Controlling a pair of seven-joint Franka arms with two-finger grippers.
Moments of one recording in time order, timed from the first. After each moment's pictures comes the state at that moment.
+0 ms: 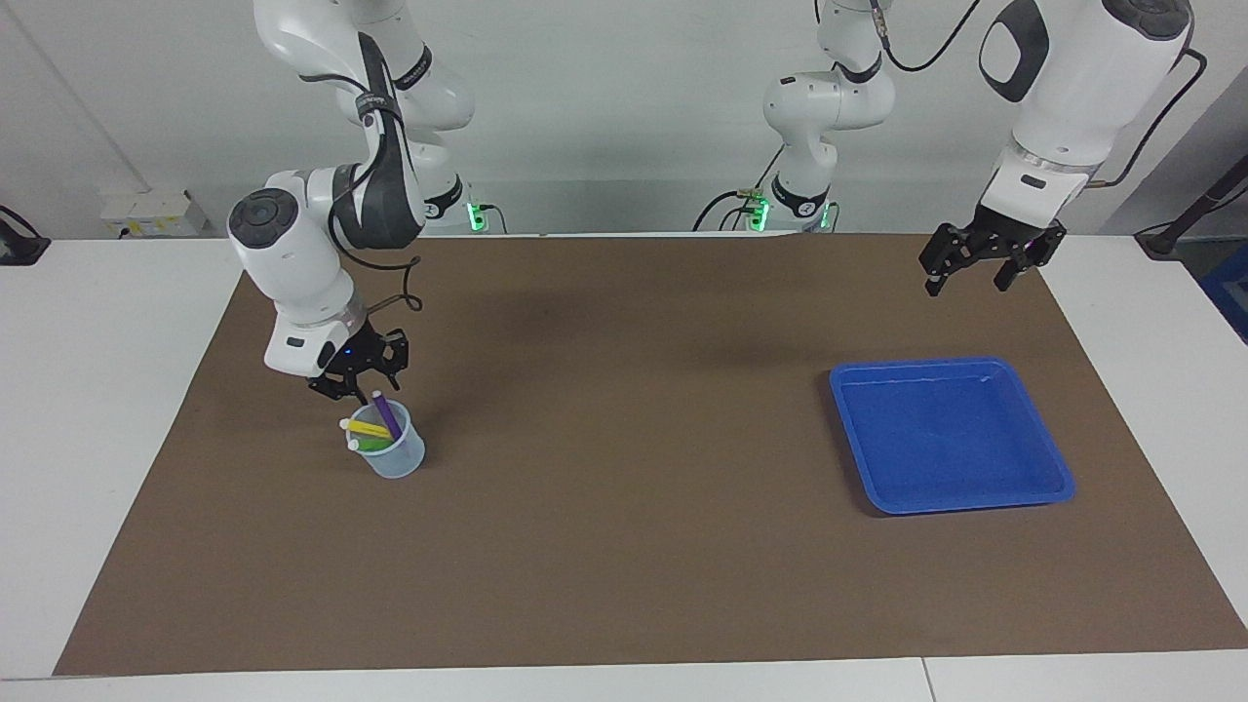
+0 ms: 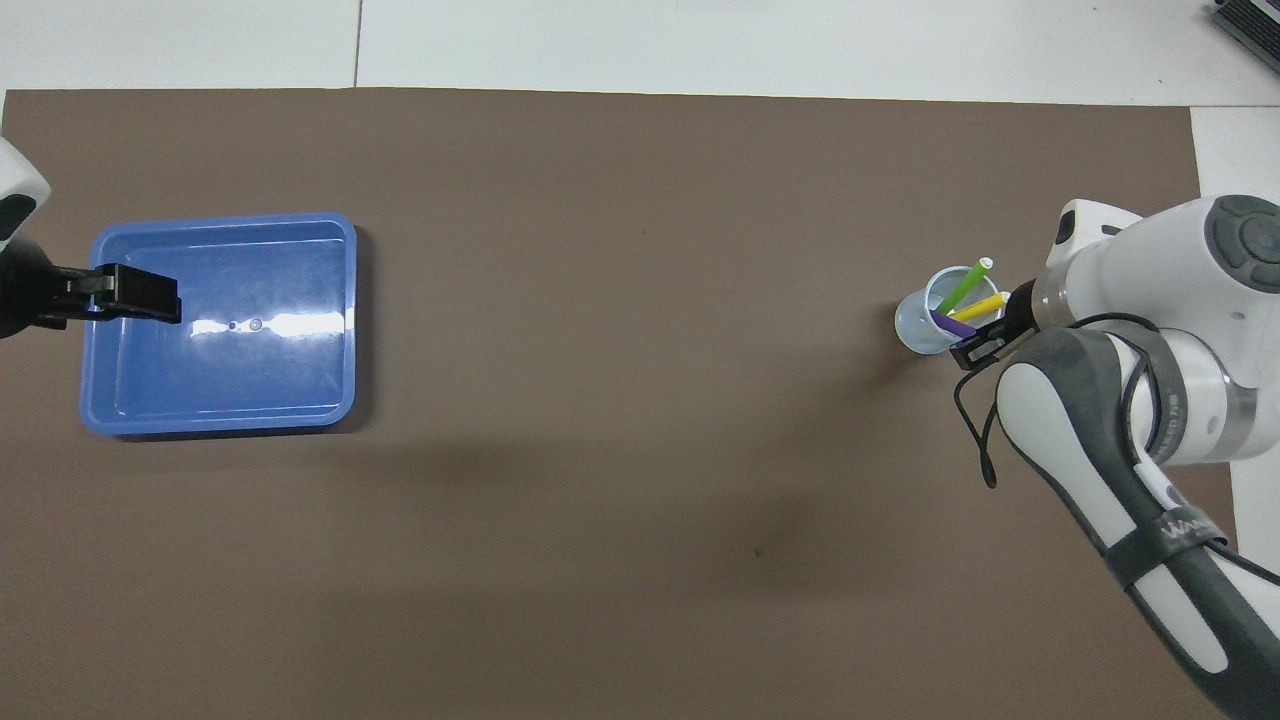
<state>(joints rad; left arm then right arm) 0.01 -0.04 -0.07 -1.70 0.02 1.72 -0.05 -0.09 0.13 0.12 -1.99 0.00 2.12 -0.47</state>
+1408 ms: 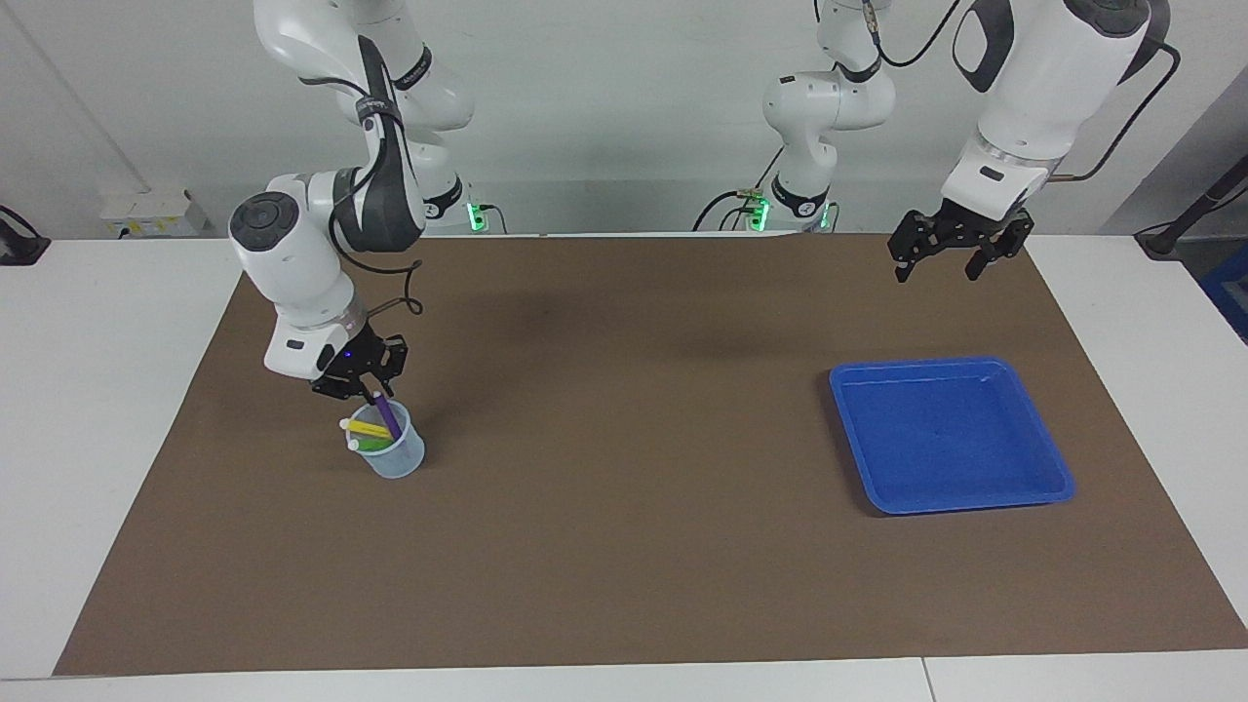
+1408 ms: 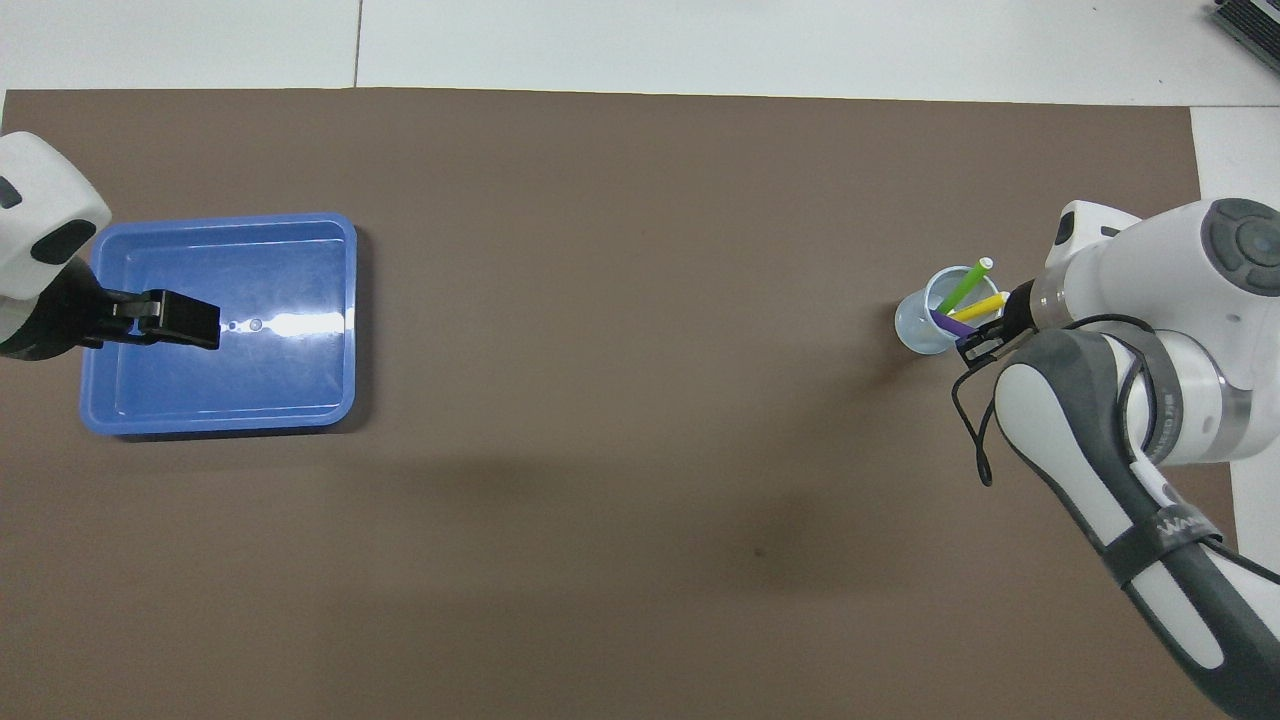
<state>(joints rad) -0.02 -0.06 -0.09 -1.70 0.02 1.66 -0.05 -0.09 0.14 0.12 -2.00 0.00 2.14 -0.46</state>
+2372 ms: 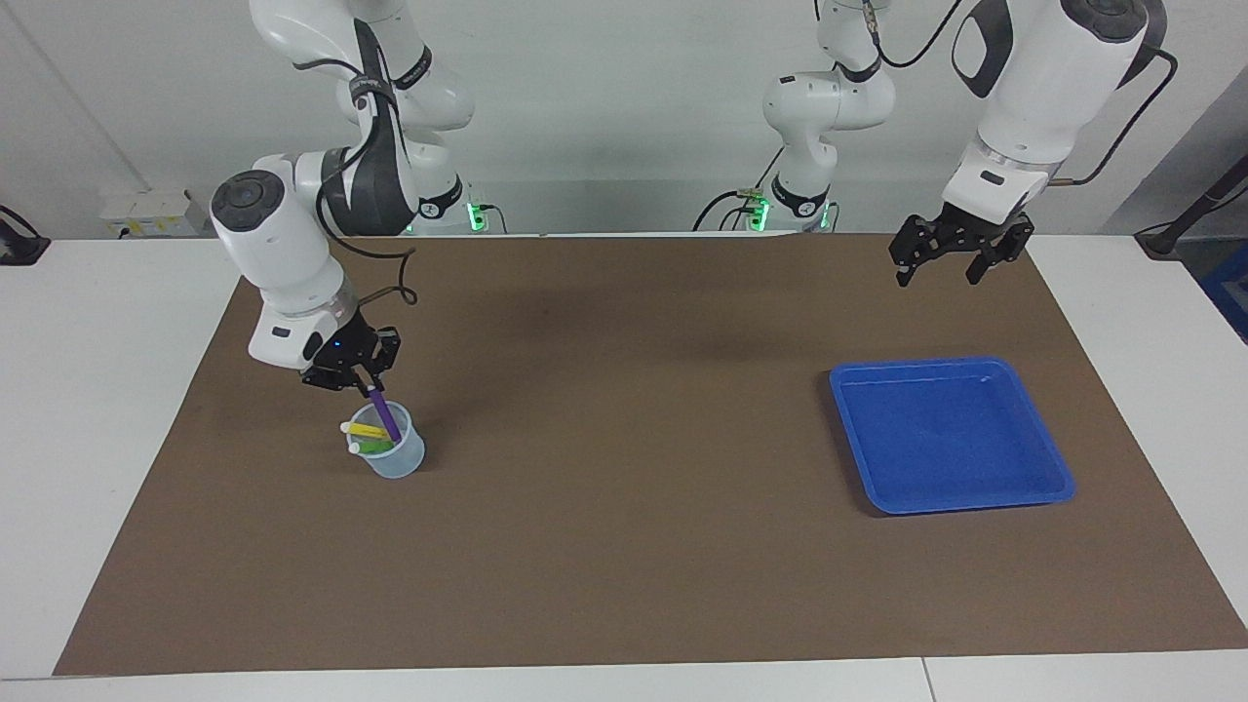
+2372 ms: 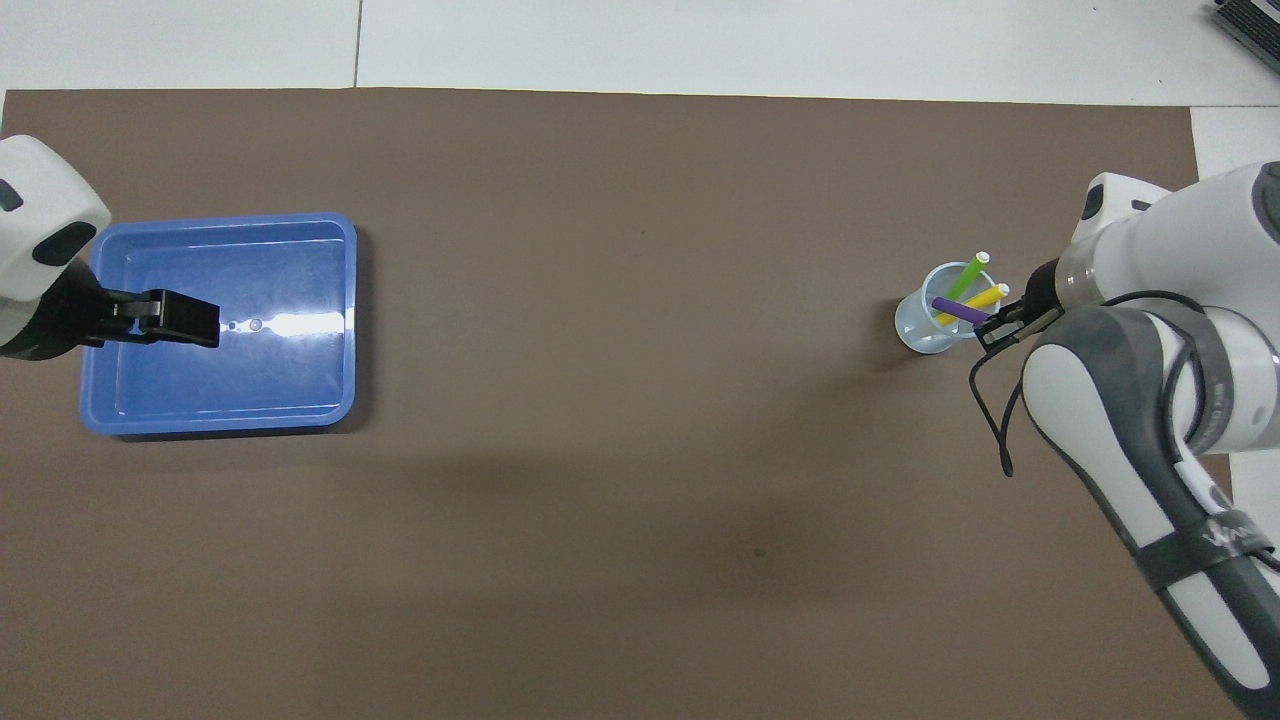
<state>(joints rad) -0.02 -0.06 -0.09 -1.72 0.02 1.69 -0.05 -0.08 0.11 0.12 -1.88 0.00 2.00 -0.44</state>
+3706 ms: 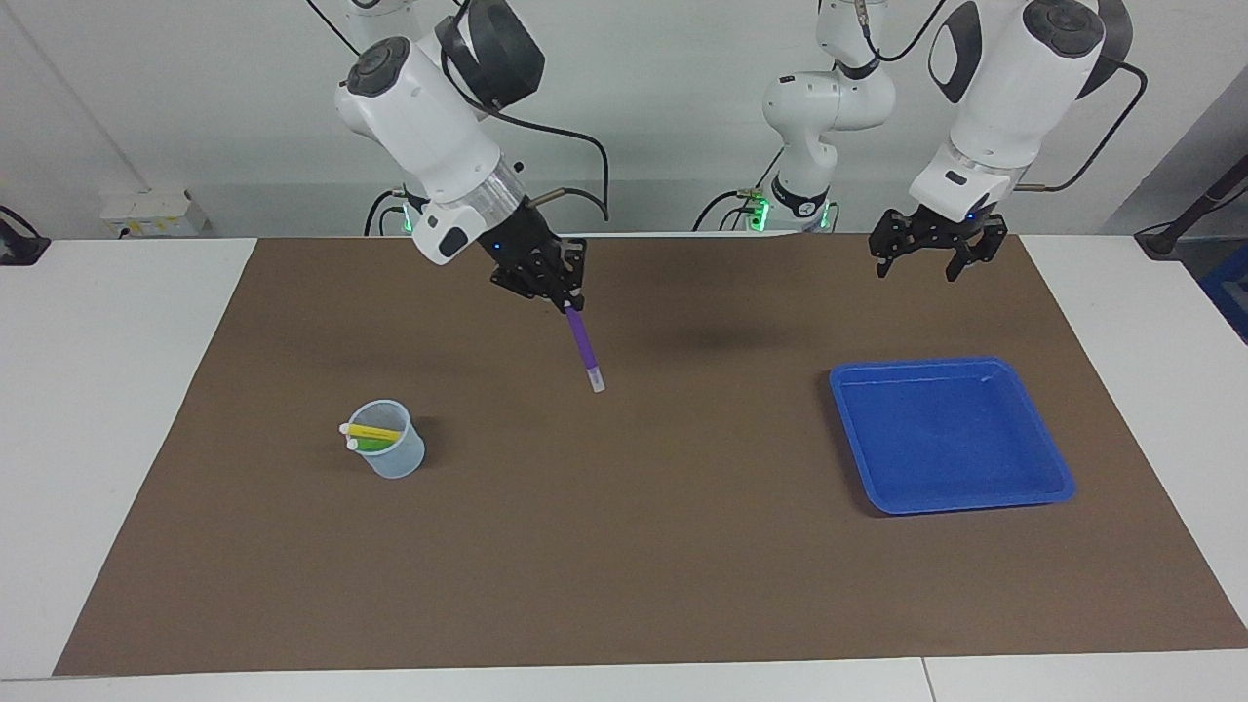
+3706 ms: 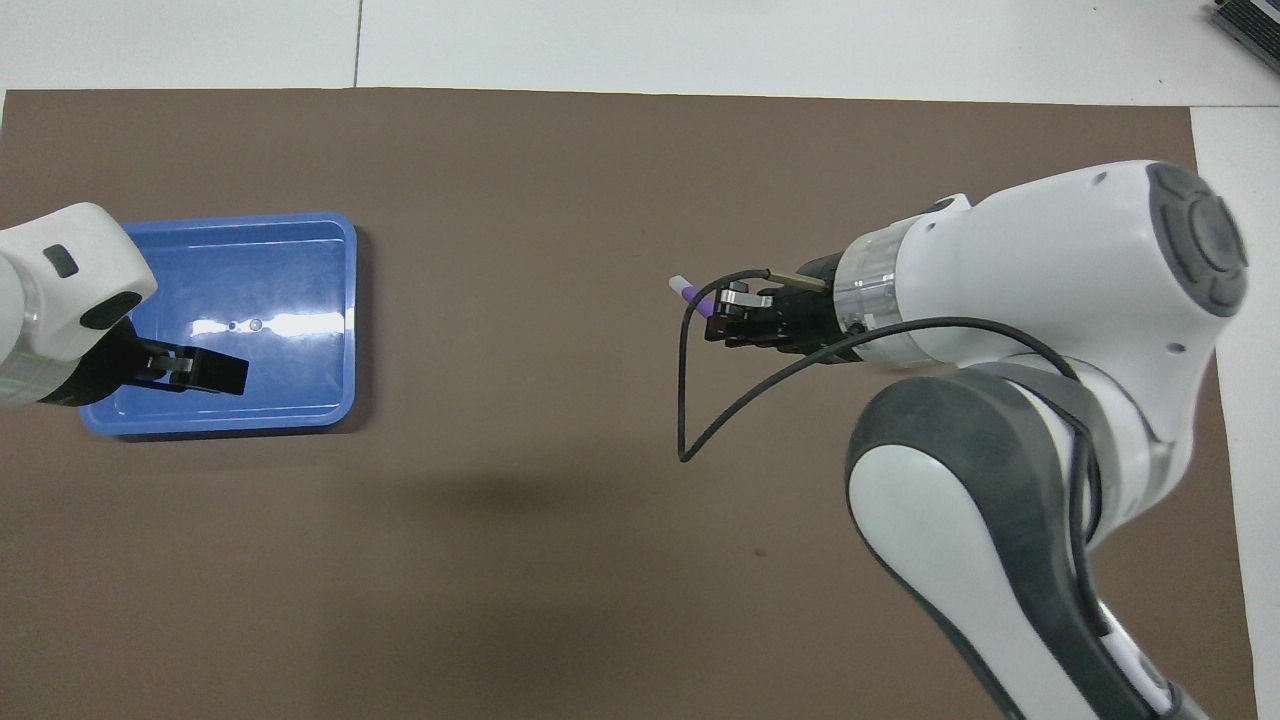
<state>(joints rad) -0.03 -0.14 -0.09 -1.87 -0.03 1.73 0.05 0.25 0.09 0.16 -1.75 0.48 2.07 0.46</state>
